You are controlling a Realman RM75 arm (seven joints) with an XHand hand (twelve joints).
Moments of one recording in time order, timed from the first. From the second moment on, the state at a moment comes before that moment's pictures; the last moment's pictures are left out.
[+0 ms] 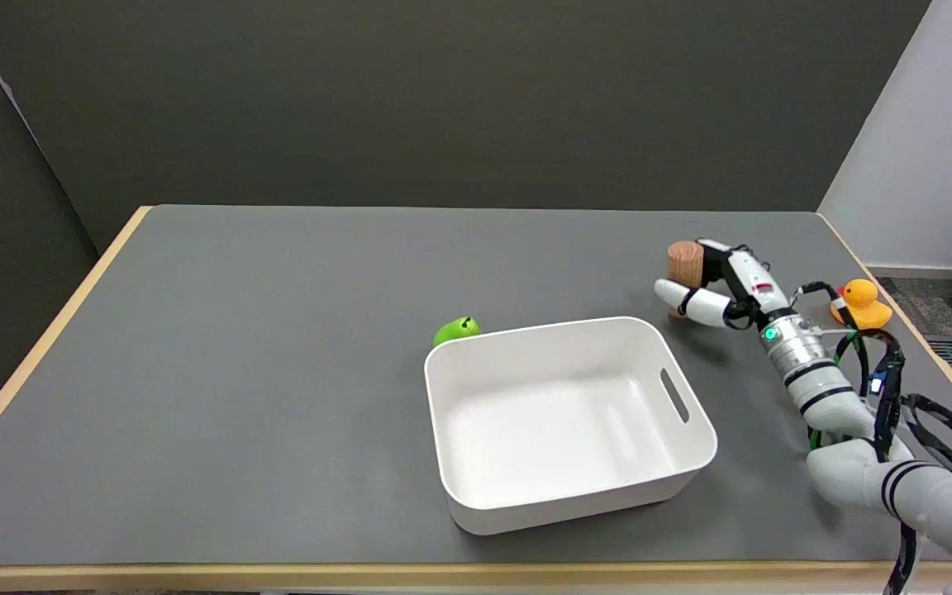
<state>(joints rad) 0.29 -0.96 -1.97 0.43 0.58 0.95 1.02</state>
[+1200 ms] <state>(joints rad) -0.01 -0.86 -1.98 1.29 0.56 1.15 0.93</state>
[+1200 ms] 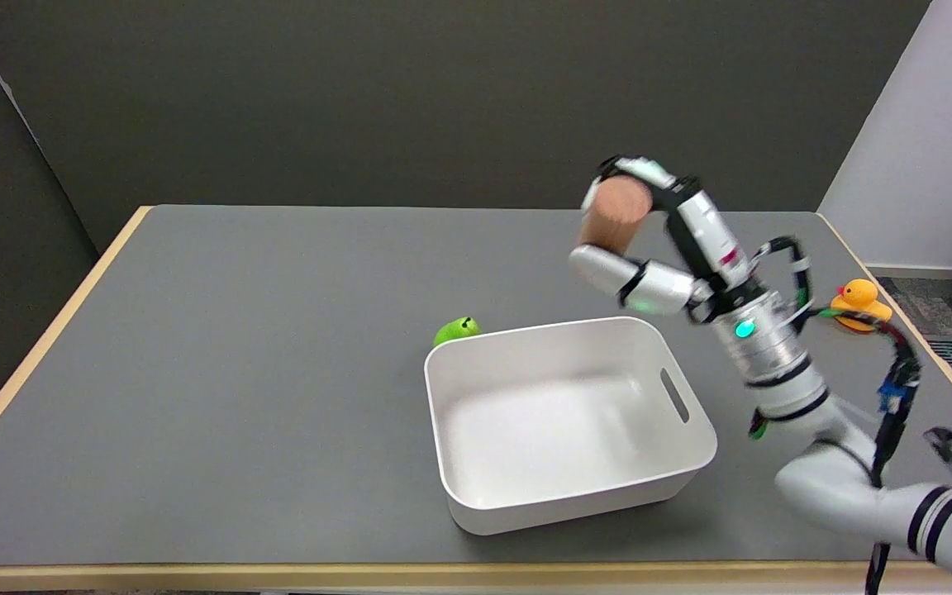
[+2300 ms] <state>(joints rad) -0.20 -0.93 -2.14 1.36 0.62 1.22 0.83</state>
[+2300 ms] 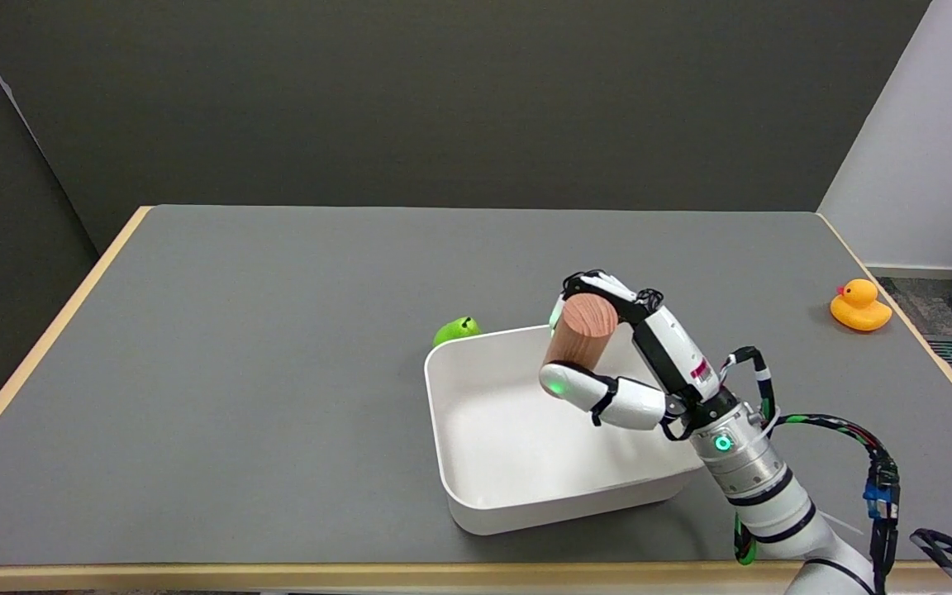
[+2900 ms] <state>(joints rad) -0.19 -0.92 -2.12 1.31 0.66 1.26 0.83</state>
